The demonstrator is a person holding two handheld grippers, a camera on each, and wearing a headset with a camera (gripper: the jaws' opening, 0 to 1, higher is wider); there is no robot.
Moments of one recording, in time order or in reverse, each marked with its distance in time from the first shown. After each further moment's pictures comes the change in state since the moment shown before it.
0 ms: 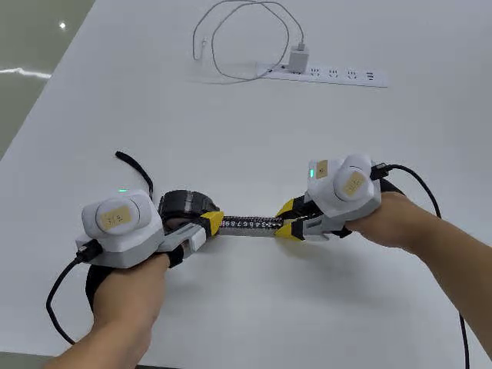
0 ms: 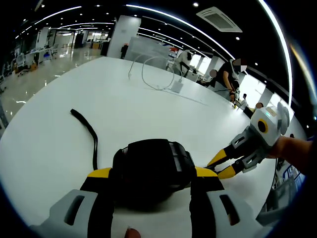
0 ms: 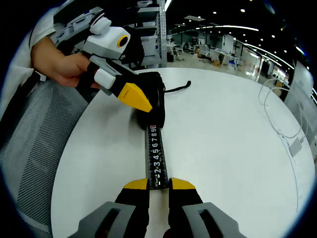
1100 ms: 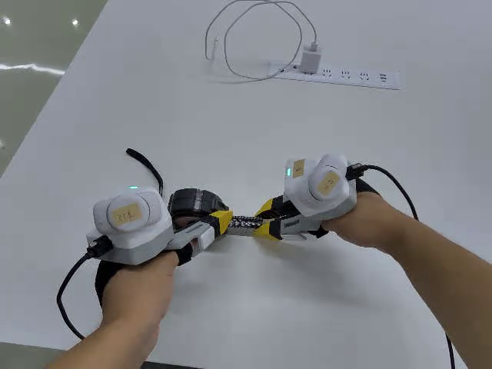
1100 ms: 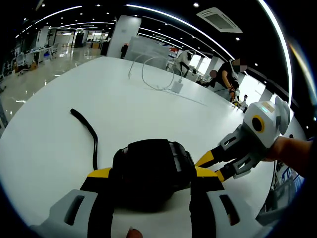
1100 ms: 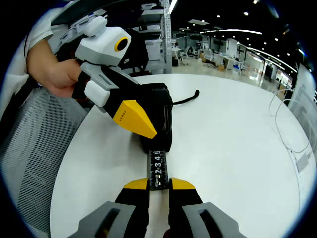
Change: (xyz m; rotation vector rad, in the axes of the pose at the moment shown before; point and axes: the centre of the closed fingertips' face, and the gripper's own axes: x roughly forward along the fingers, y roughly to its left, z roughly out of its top) left arm -0.001 0.000 0.000 -0.004 -0.001 -0.003; right arm 0.029 0.006 0.034 -0.022 -0.039 0.032
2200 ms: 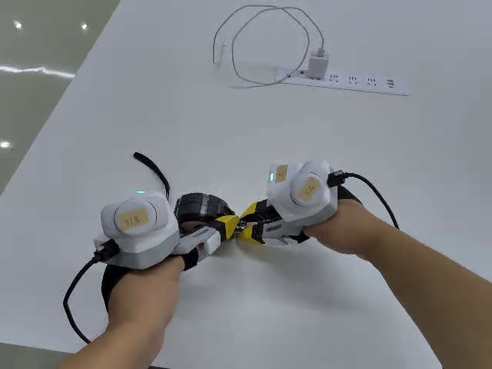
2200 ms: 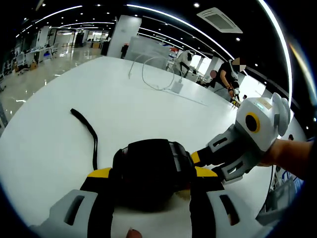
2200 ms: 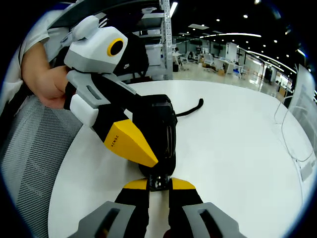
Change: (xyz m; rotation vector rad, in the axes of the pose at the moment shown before) left arm 0.001 0.000 -0.001 -0.005 -0.002 0.000; right arm 0.025 0.000 0.025 0.000 -0.052 0.005
